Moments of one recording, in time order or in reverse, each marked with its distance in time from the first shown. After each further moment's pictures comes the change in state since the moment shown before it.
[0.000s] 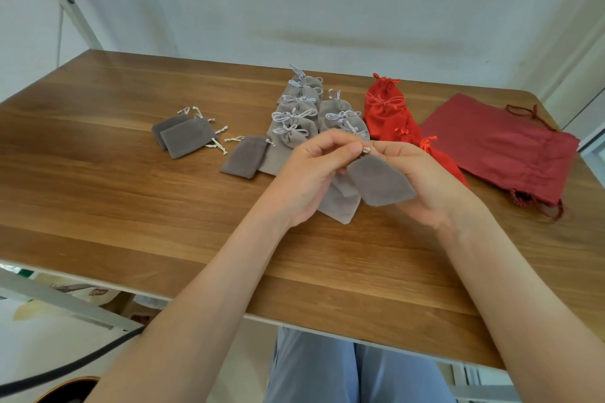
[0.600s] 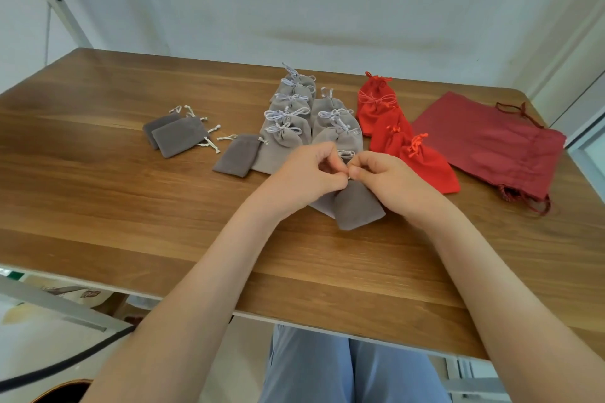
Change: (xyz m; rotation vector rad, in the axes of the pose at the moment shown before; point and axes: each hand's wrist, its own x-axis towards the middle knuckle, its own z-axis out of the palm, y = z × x) left_hand 0.002 -0.002 -0.008 0.658 0.024 -0.139; right_hand 0.006 0.018 0.000 -0.746 0.203 -0.028
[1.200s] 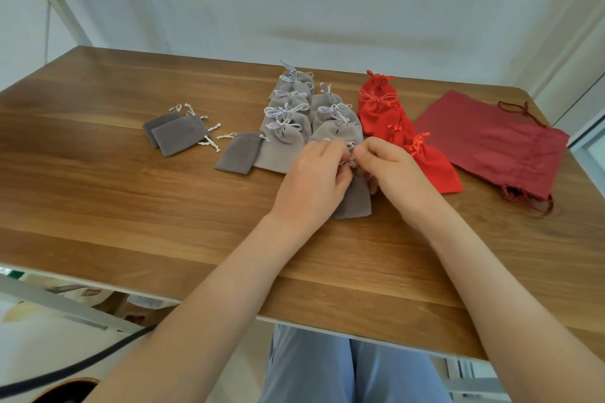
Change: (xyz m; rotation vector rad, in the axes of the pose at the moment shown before) left_hand -0.002 -0.015 0.024 0.622 0.459 0.500; right_hand 0.001 -0.002 0.003 0.191 0.154 -0.044
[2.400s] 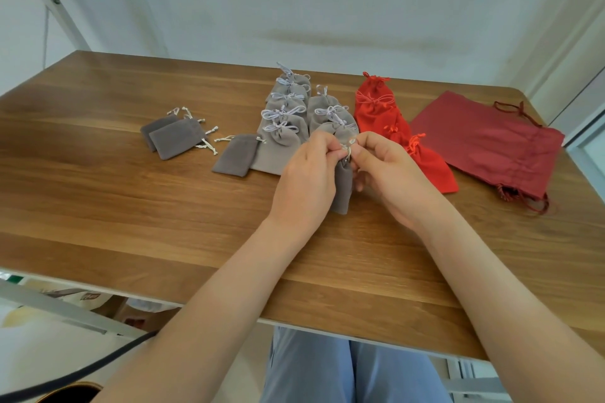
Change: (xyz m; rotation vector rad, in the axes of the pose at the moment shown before) left_hand -0.001 0.006 0.001 -0.147 0.079 -0.151; right_hand -0.001 -0.005 0.002 0.279 -0.090 0.008
